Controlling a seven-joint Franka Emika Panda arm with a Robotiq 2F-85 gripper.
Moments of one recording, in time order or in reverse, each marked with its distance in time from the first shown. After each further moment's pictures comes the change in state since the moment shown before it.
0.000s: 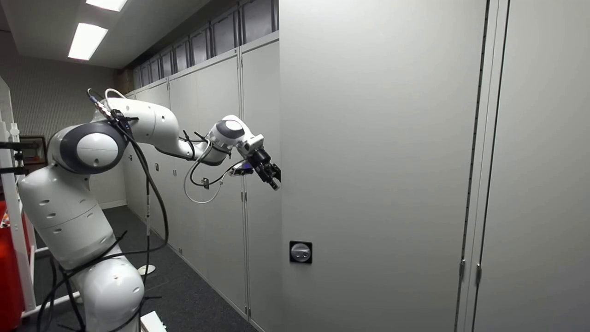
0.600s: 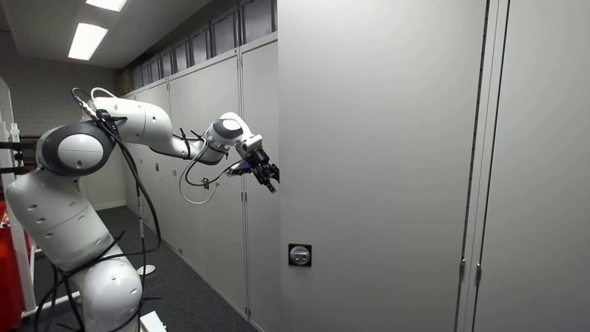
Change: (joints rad) arm -0.043 -0.066 -0.002 -0.054 0.064 0.026 -0.002
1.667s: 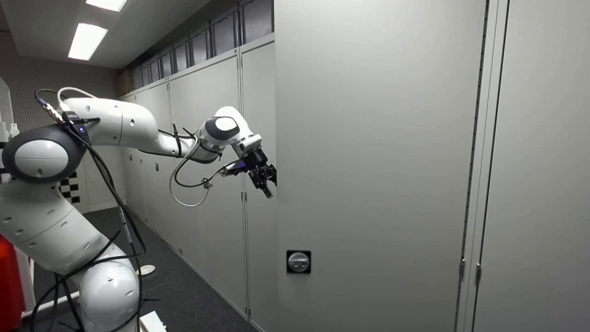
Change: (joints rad) arm -0.070 -0.139 -0.041 -0.106 0.112 0.048 -0.128
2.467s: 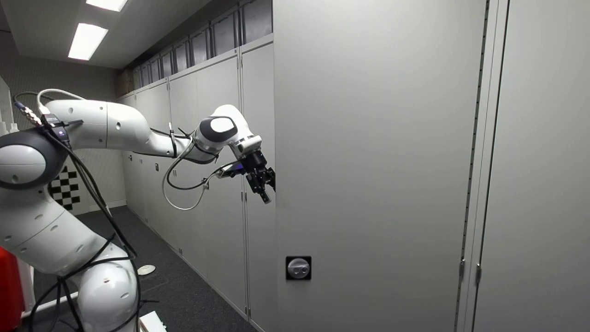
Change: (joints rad) arm -0.067 -0.074 -0.015 -0.059 0.051 0.000 -0.108
